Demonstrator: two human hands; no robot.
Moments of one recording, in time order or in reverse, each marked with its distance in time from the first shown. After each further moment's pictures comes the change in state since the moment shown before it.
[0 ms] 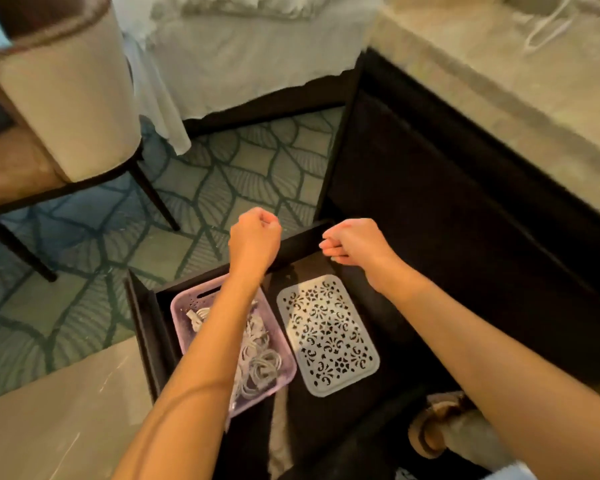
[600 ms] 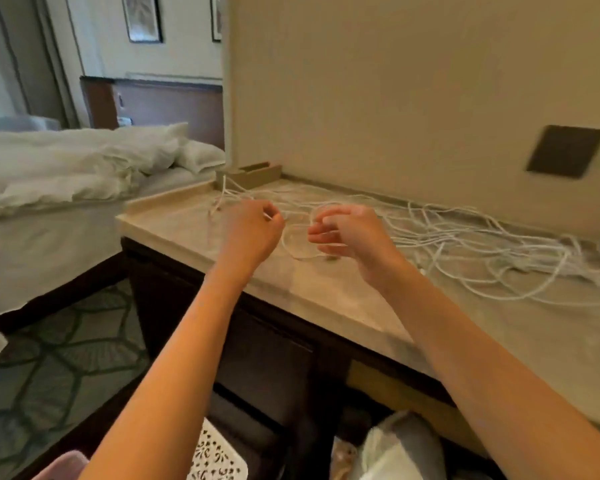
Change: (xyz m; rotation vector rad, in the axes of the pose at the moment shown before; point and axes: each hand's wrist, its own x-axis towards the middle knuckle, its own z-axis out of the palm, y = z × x) left_hand -0.196 0.290 0.068 -0.024 -0.335 0.825; right_hand -0.238 -0.045 -0.252 0.270 0.540 -0.522
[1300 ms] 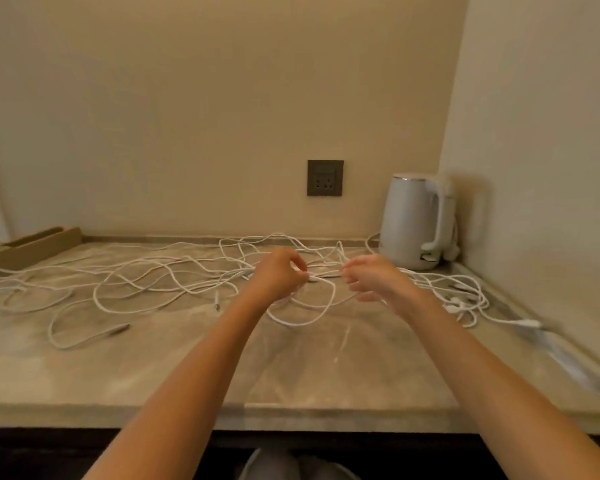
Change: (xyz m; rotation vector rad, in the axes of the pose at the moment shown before) left_hand -0.051 0.198 0.225 -0.008 -0.634 0.347; right_hand -0.080 0.037 -0.299 -0.258 0.491 0.254
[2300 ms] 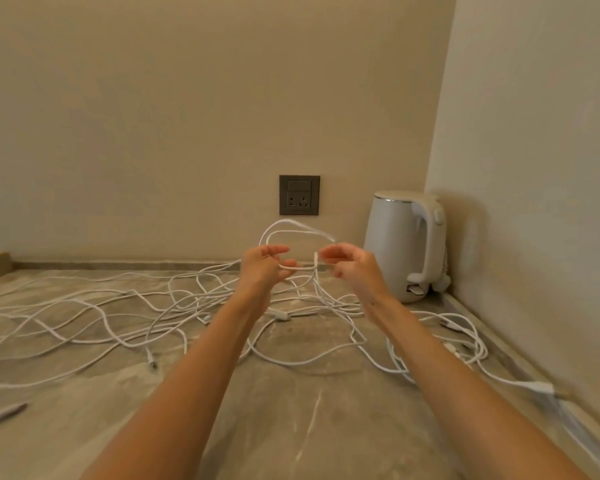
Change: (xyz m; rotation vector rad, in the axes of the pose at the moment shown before) left_hand 0.098 0.024 0.031 -0.874 0.163 -0.159; right_hand 0.086 -0.004 -0.032 0.210 0.147 -0.355
